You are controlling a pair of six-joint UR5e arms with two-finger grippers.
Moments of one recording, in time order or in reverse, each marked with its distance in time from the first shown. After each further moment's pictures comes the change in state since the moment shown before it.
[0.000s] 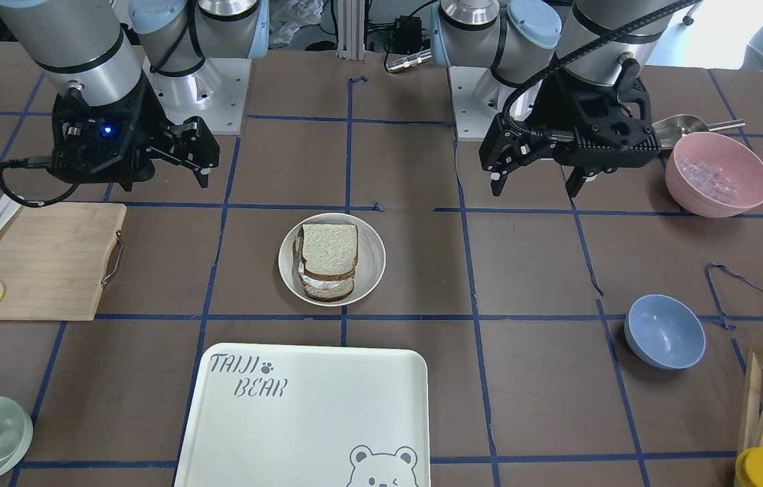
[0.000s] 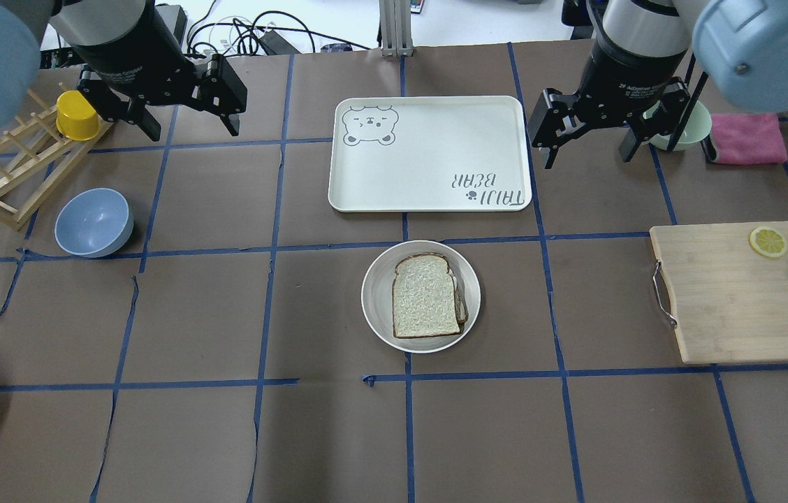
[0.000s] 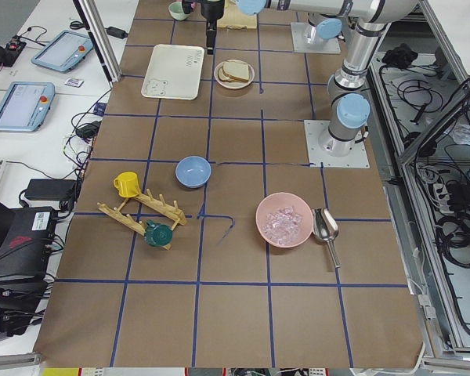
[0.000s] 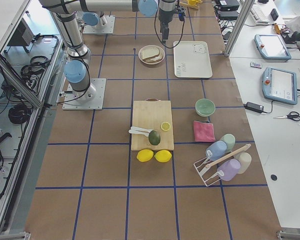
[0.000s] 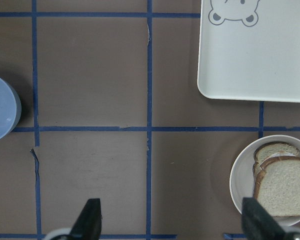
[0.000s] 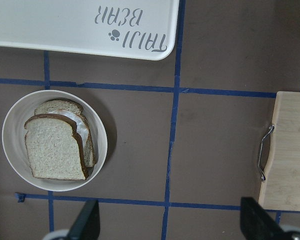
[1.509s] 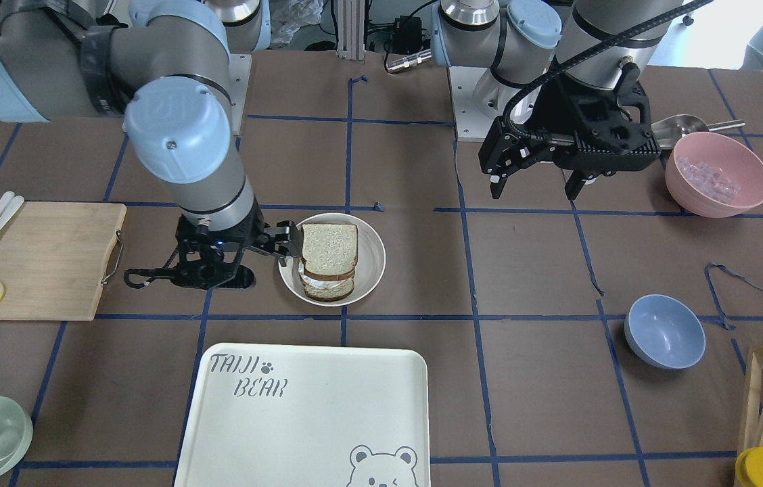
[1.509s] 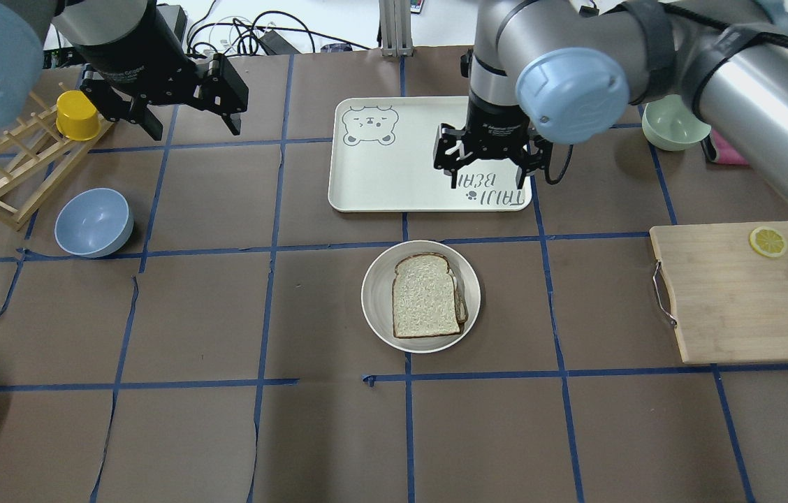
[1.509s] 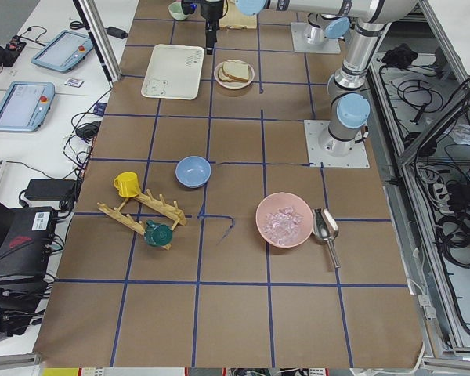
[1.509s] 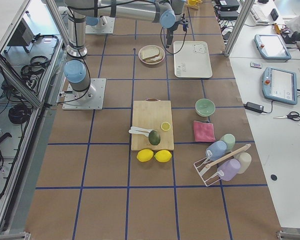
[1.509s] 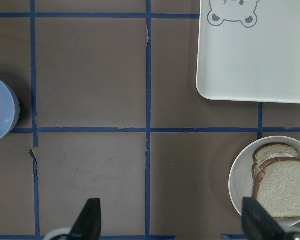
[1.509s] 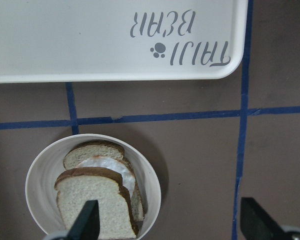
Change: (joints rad) left arm 0.001 -0.002 0.000 0.005 -0.003 0.000; right arm 0.120 0.233 -0.014 -0.169 0.021 0.202
